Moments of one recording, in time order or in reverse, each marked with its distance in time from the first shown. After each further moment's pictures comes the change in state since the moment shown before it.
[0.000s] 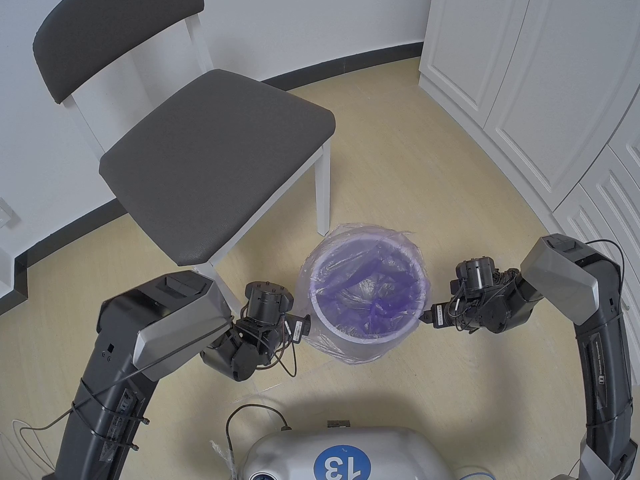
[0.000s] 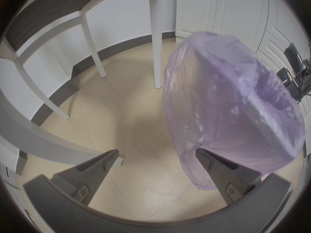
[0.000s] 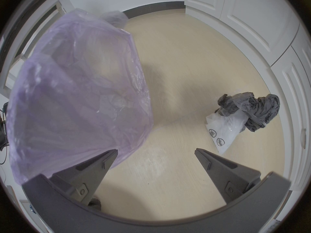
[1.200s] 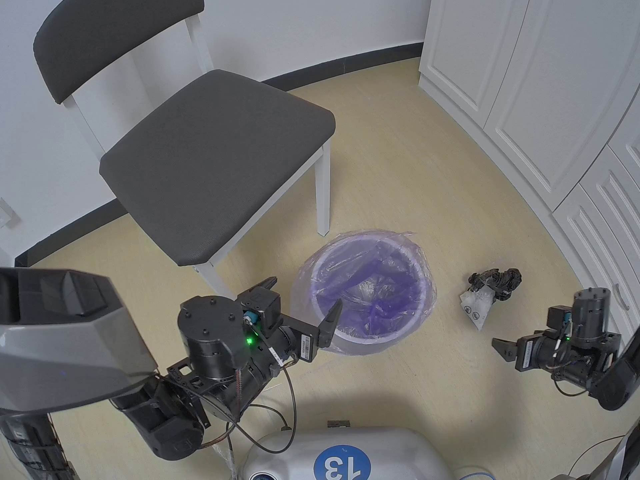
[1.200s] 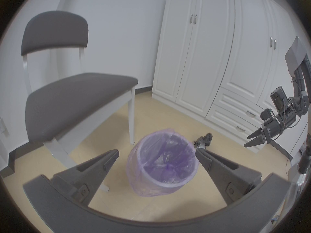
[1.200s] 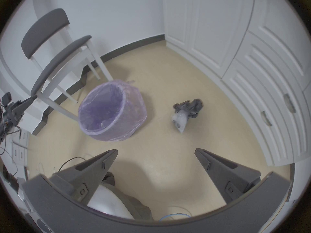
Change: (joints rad) left arm -0.267 -0.578 0.729 -0.609 0.003 0.040; right arm -0.013 -0.812 1.153 -0.563 -0.106 0.072
